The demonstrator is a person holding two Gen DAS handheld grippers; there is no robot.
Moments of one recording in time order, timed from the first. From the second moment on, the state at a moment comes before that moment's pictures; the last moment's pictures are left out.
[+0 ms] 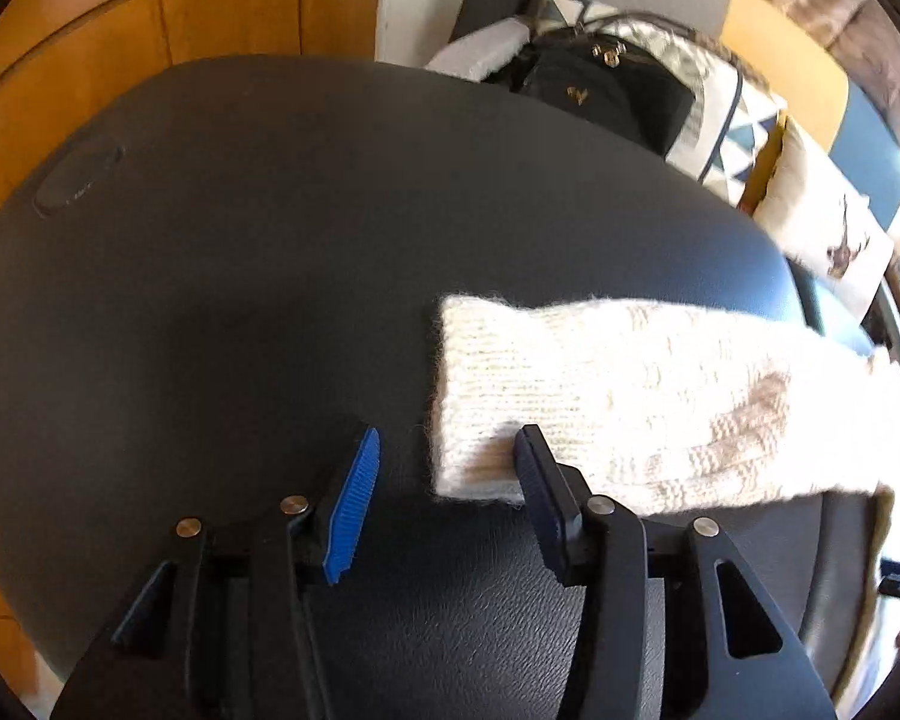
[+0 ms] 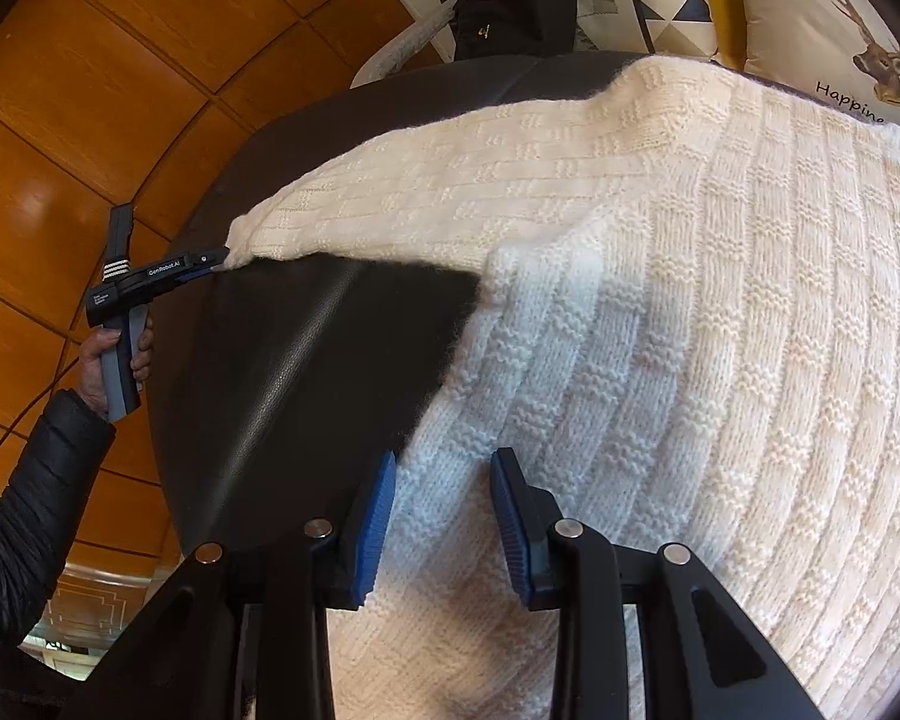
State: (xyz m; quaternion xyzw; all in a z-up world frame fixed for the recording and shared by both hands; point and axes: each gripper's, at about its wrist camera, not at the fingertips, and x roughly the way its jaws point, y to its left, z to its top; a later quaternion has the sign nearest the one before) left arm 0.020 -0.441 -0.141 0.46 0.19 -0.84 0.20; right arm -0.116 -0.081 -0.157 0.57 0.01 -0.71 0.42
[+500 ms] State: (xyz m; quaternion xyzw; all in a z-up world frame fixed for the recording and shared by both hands) left arm 0.028 -0.466 -0.074 0.37 0.20 -0.86 0.29; right arm -0.118 -0.087 -0.147 0.53 0.03 -0.74 0.41
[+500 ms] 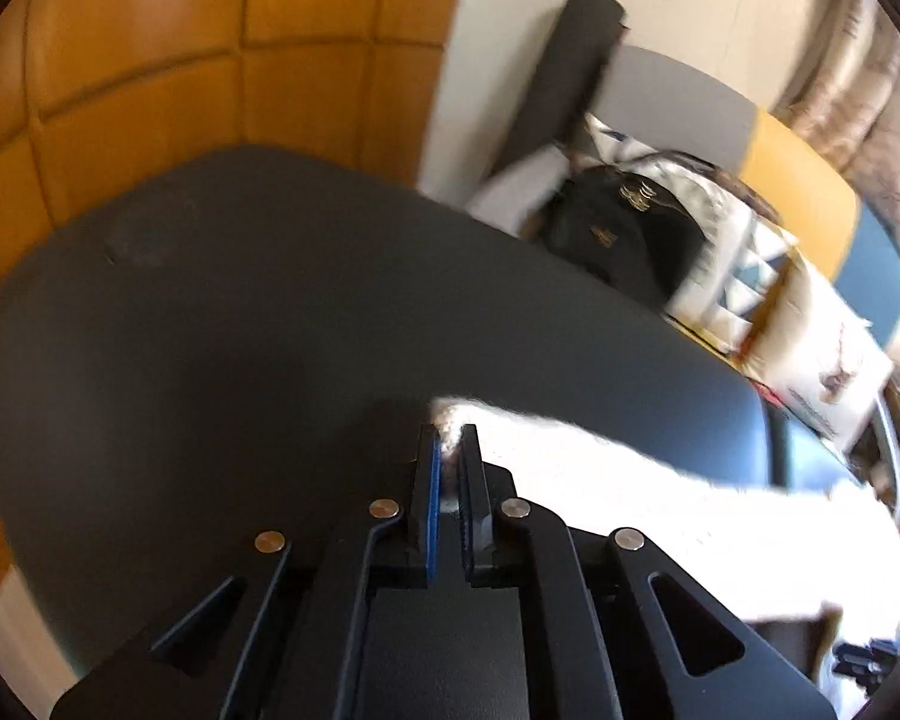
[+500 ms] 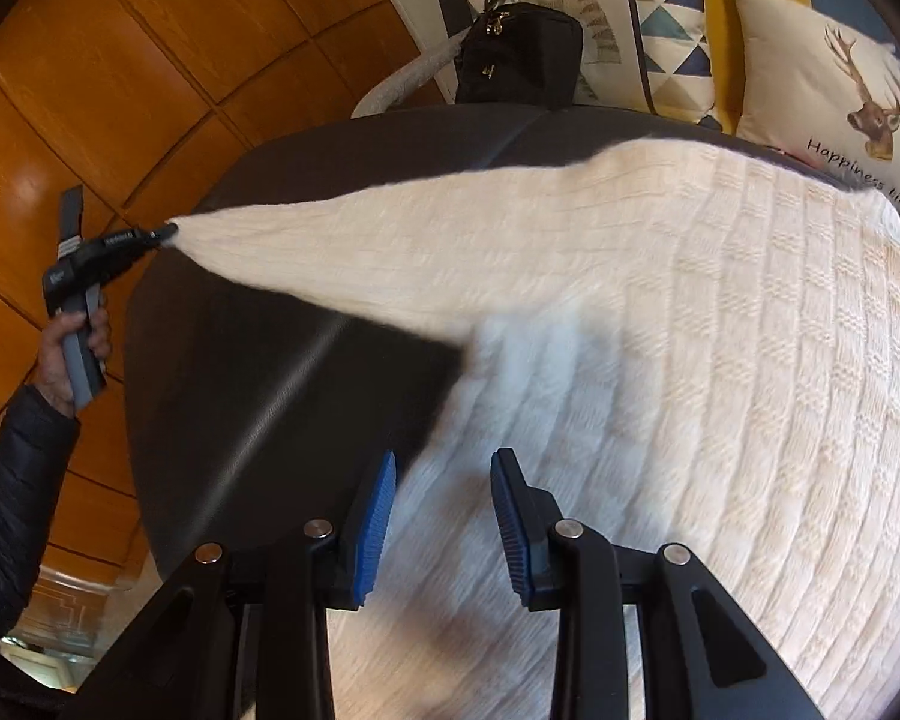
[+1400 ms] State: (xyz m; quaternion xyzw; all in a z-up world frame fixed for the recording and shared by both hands) left arm 0.035 -0.444 -0.081 0.42 0.27 -0.78 0.39; right arm -0.155 -0.105 -0.132 0.48 0.10 -0.78 0.40
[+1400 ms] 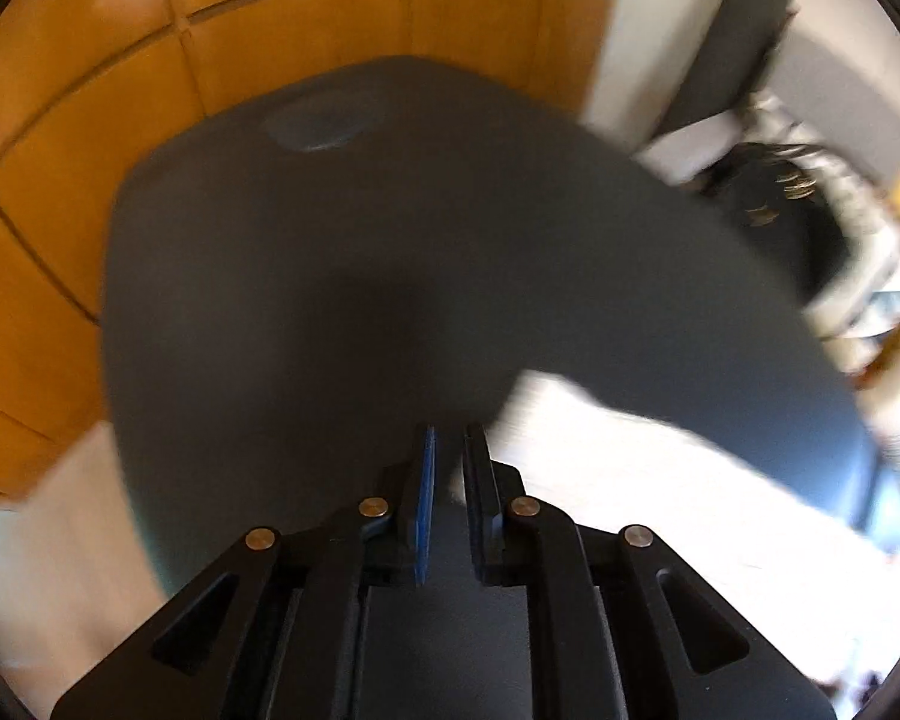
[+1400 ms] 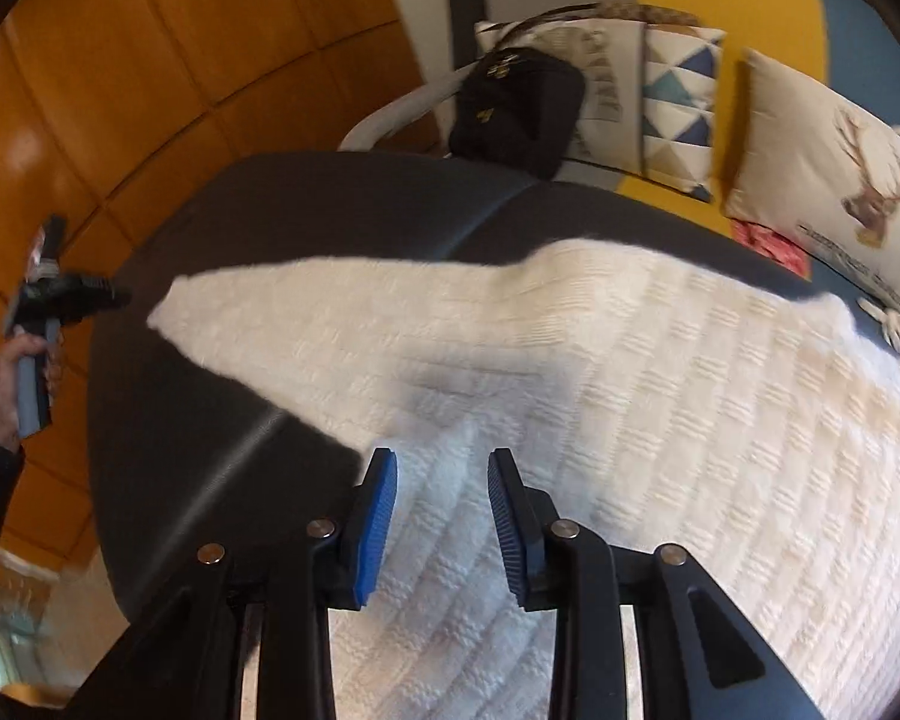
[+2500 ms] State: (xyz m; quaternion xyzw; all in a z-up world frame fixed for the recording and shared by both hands) left arm -0.116 -0.188 -0.055 0.42 0.04 -0.90 0.11; right arm -0.197 0.050 -0.097 0.47 0.08 -0.85 0.21
